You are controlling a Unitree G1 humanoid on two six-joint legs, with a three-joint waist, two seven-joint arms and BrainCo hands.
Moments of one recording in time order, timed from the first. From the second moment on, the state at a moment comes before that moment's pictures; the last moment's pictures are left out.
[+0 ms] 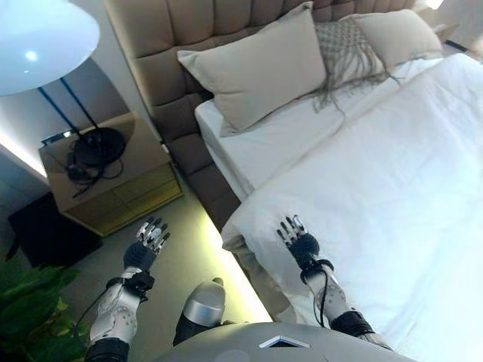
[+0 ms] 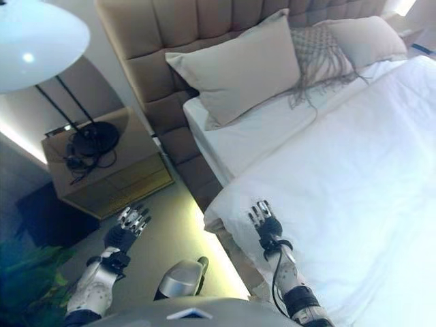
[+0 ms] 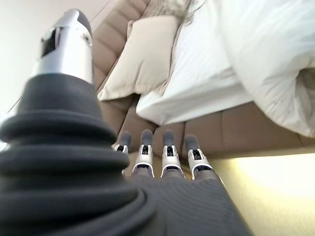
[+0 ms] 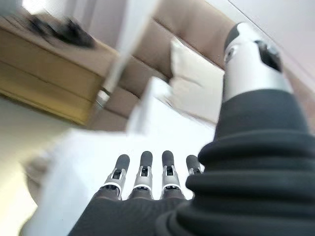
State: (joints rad) left arm 0.24 0.29 0.10 0.41 -0.74 -0.04 -0.35; right arm 0.07 -0.12 0.15 0.56 1.02 -0.08 0.05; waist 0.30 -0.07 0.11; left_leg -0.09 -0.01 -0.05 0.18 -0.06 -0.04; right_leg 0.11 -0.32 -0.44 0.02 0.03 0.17
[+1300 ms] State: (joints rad) left arm 0.08 0.56 -0.22 0.32 -0.01 -0.34 0.02; right arm 0.20 -0.16 0.00 0.59 1.07 -0.19 0.04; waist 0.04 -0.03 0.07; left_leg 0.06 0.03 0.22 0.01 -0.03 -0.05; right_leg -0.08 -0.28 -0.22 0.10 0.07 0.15
